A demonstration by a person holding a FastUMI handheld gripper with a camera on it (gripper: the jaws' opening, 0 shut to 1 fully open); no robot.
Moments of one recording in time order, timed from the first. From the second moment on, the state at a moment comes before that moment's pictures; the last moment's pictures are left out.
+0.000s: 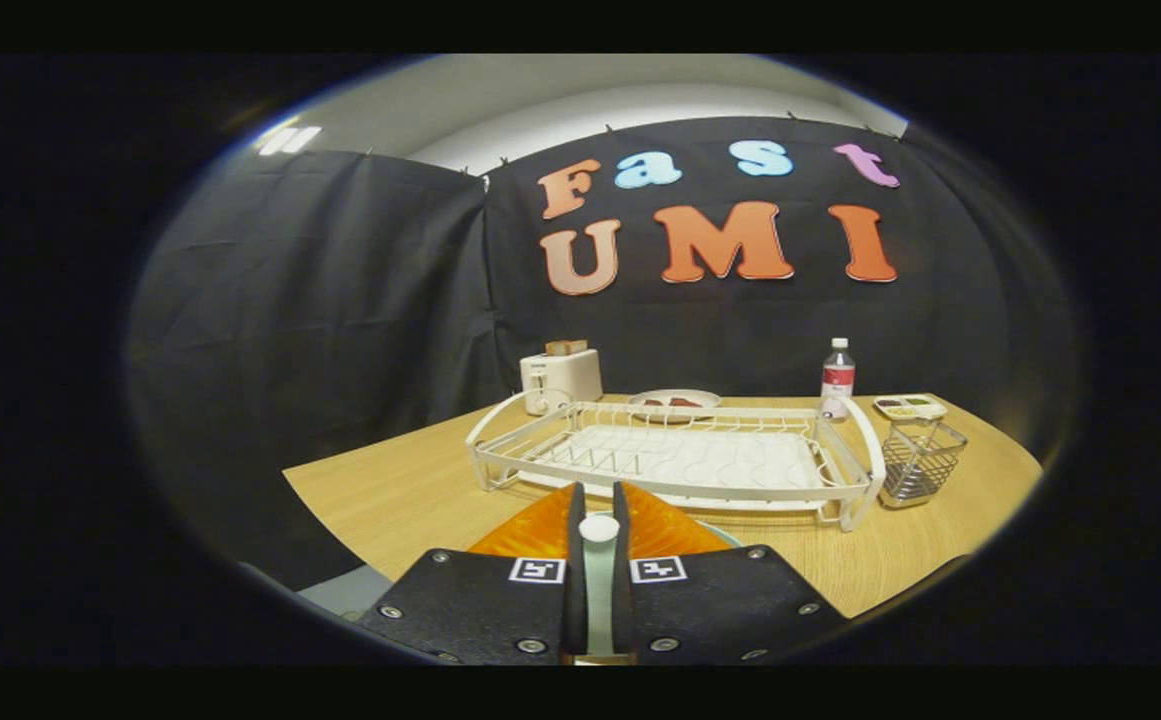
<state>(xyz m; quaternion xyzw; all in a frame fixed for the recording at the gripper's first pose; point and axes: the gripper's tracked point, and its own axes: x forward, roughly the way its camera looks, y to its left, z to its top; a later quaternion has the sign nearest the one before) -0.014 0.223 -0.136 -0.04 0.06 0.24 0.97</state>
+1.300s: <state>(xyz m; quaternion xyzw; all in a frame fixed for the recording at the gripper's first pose) 0.041 0.059 -0.053 -0.03 0.01 0.08 1.00</state>
